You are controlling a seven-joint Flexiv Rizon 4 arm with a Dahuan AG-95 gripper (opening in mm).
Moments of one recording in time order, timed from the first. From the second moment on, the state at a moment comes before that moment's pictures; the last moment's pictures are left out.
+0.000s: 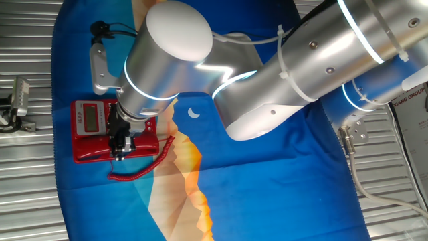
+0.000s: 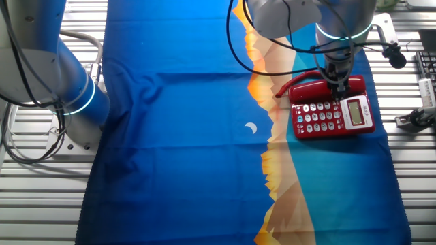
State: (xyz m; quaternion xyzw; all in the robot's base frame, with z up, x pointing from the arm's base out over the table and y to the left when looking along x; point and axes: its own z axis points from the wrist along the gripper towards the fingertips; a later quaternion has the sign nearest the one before) arm 0.673 0.070 0.063 -0.03 0.99 0.03 0.14
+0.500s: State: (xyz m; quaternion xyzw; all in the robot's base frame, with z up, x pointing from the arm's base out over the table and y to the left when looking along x) arm 0.673 0.071 0.063 -0.02 0.99 0.03 0.14
